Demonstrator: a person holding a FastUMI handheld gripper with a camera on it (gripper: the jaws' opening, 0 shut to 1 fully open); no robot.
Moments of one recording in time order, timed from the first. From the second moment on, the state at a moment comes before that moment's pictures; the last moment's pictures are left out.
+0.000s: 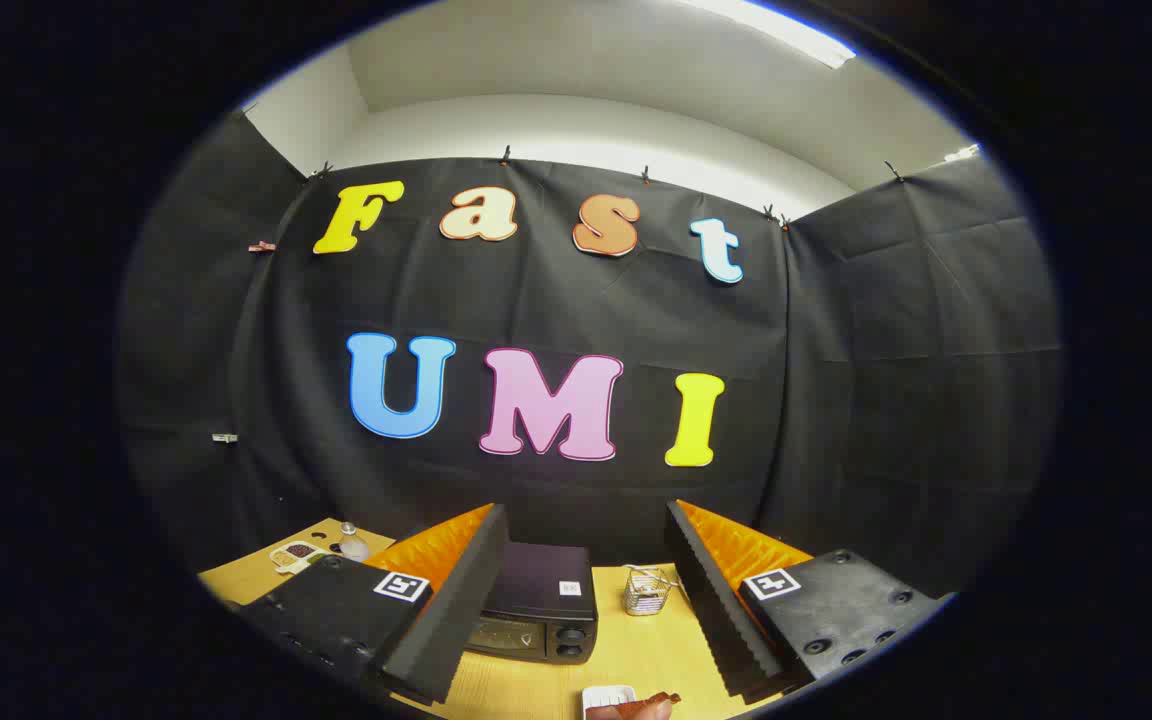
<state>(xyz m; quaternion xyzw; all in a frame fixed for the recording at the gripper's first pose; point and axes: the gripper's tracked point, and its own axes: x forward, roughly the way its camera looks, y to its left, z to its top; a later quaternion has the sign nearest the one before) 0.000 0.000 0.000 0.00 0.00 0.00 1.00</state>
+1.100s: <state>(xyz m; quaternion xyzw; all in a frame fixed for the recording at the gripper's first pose) 0.034 0.082 -0.054 0.01 0.04 0.03 1.00</state>
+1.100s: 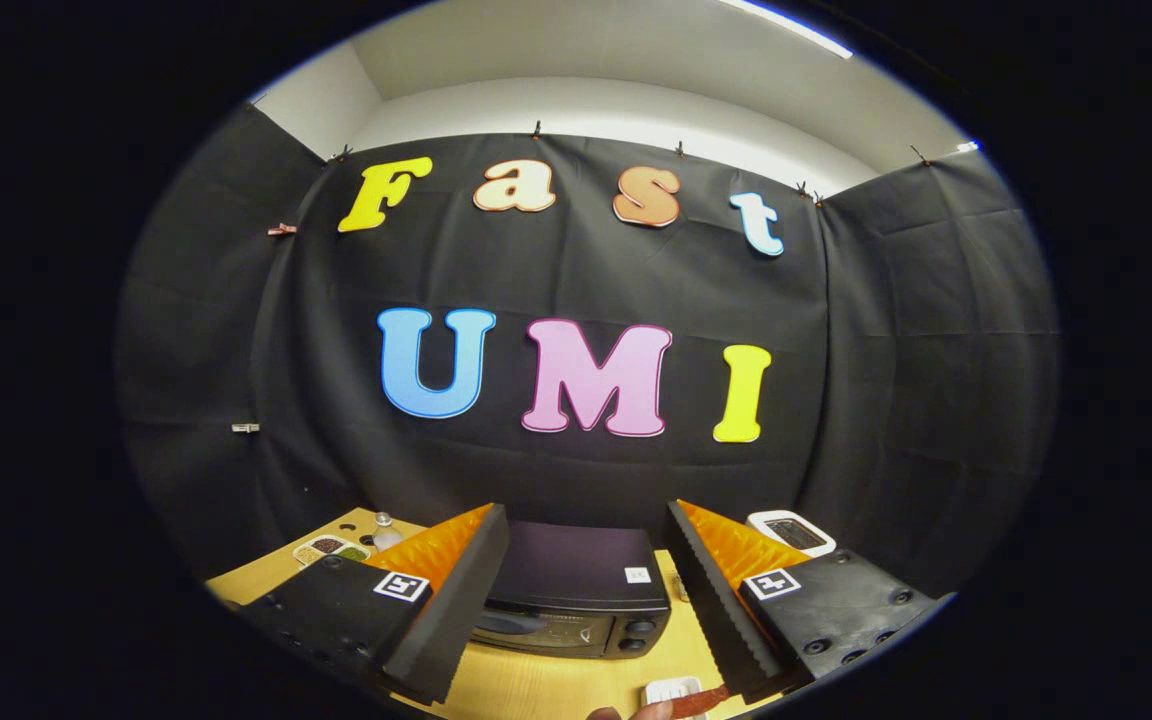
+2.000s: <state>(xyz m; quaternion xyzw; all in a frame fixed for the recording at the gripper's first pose) 0.094 0.171 -0.251 0.04 0.25 0.05 0.96</state>
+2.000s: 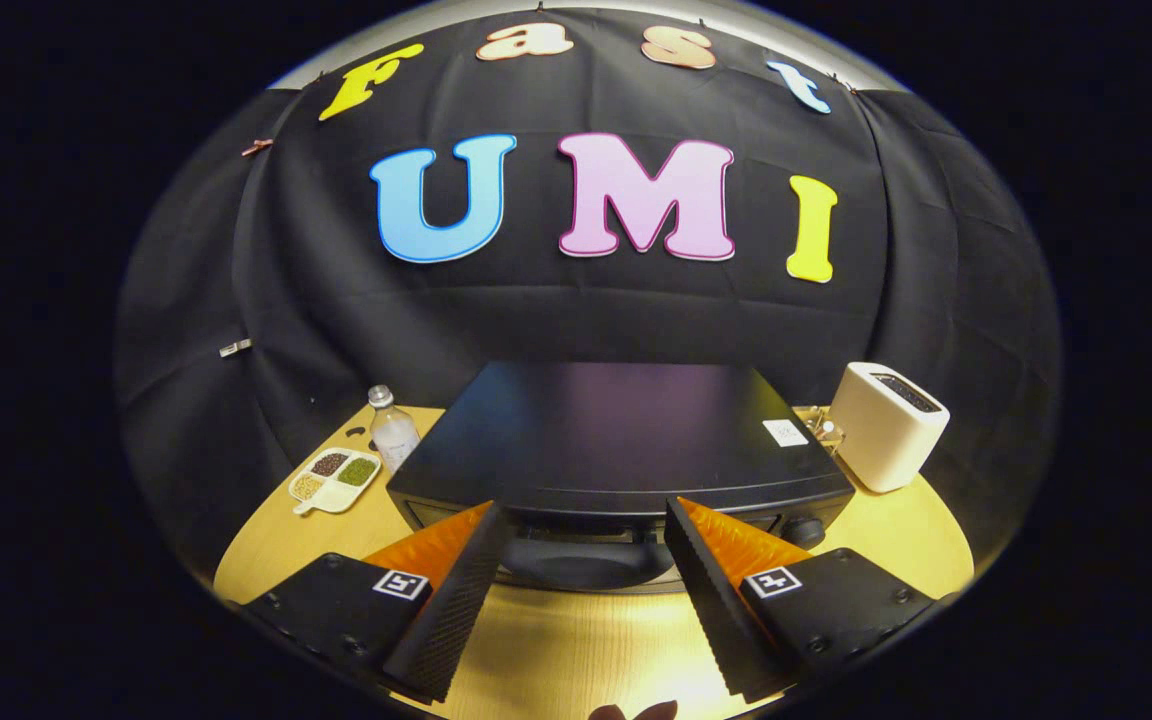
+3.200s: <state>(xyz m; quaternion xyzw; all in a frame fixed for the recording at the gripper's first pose) 0.014 0.169 -0.305 0.04 0.30 0.03 0.95</state>
